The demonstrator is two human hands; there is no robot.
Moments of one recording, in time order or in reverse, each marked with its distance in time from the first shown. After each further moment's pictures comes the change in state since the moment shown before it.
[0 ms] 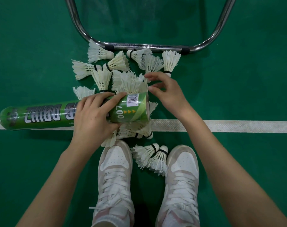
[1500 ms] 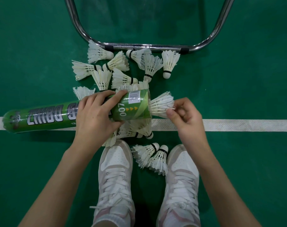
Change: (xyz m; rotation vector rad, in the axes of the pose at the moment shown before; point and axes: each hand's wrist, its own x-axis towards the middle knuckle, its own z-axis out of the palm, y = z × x) left_hand 0.003 0.008 -0.002 -0.011 0.011 -0.019; right_hand -0.091 -0.014 -0.004 0.310 0.188 0.114
